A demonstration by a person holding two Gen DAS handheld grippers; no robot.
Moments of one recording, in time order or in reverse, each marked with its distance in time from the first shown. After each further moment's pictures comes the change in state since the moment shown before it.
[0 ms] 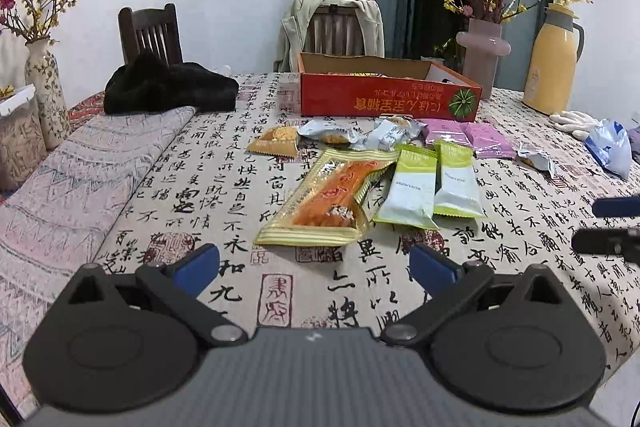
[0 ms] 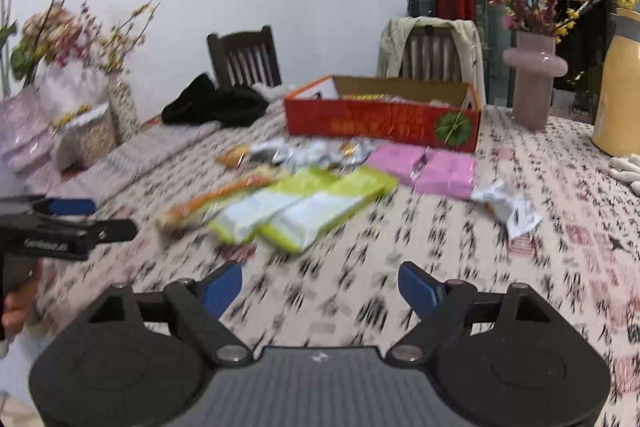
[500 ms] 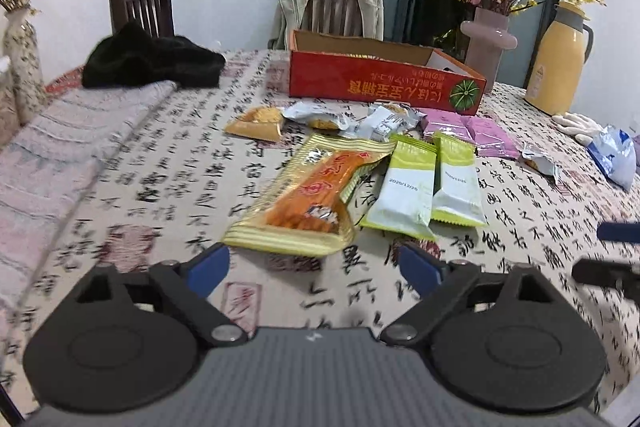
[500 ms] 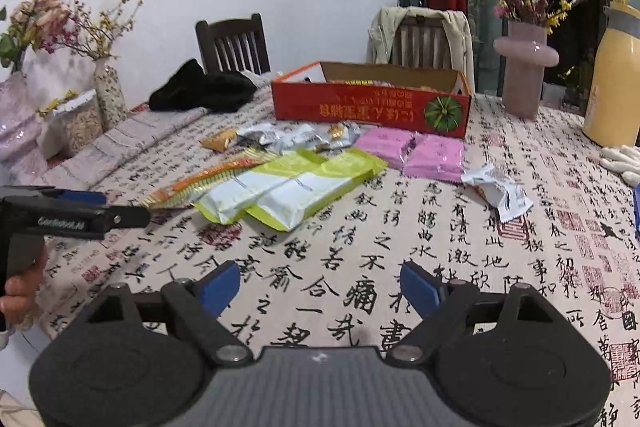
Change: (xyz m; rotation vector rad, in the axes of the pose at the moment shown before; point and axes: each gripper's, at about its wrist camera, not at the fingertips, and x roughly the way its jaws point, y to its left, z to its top) left arm 0.045 -0.010 0.010 -0.062 0.069 -0.037; right arm 0.013 -0.006 -0.001 0.014 0.032 -0.047
